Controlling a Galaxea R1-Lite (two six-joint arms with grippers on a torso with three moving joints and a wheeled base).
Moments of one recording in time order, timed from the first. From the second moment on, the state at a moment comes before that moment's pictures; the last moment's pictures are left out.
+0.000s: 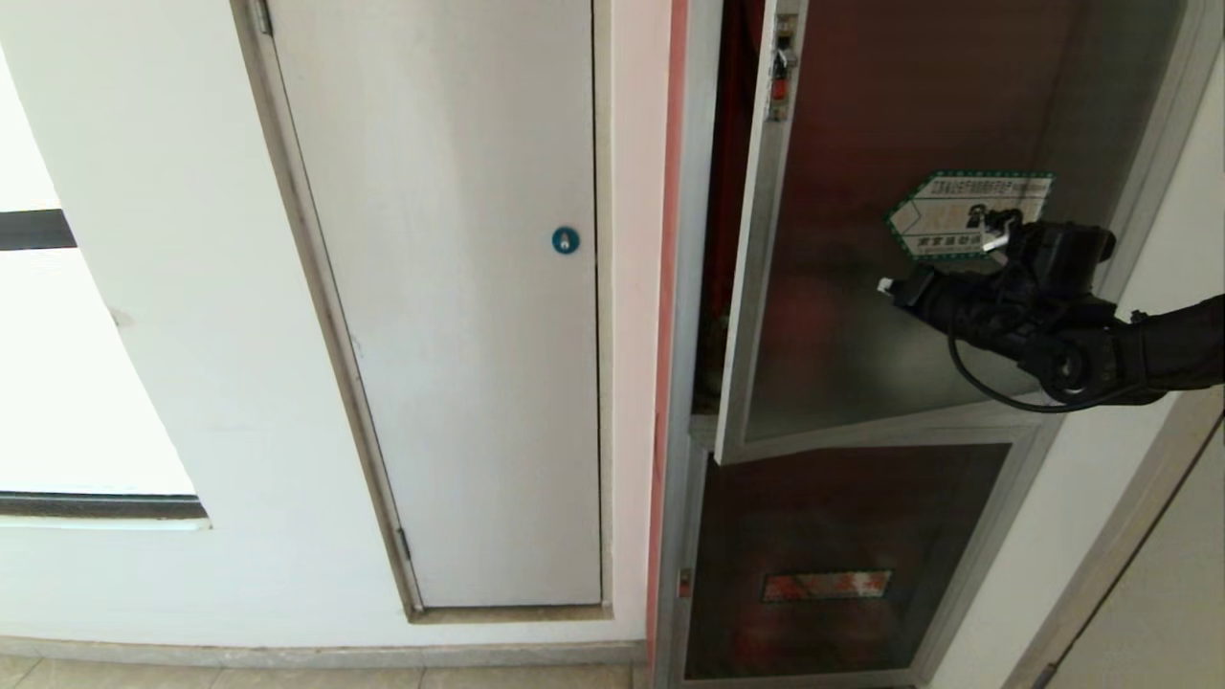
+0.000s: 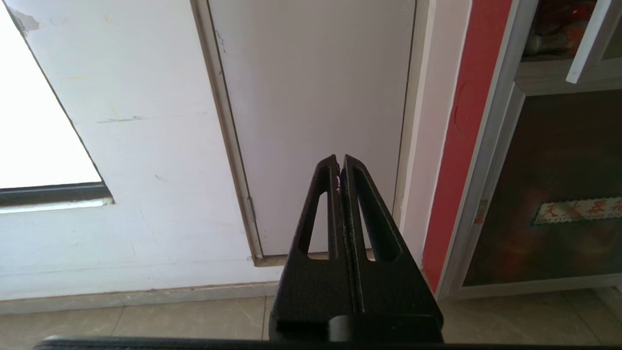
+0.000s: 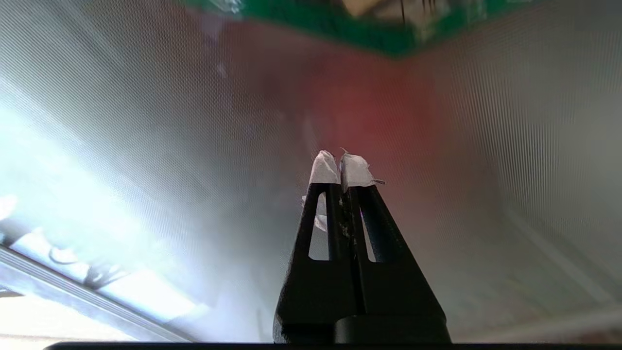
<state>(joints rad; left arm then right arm) -0.02 0.00 0.00 -0.05 -0.03 0.03 -0.08 2.14 -1.44 -0.63 0.30 0.45</state>
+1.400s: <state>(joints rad) -0.02 0.00 0.00 -0.05 -0.03 0.03 0.04 0.49 -0.49 -0.01 0.14 0.26</state>
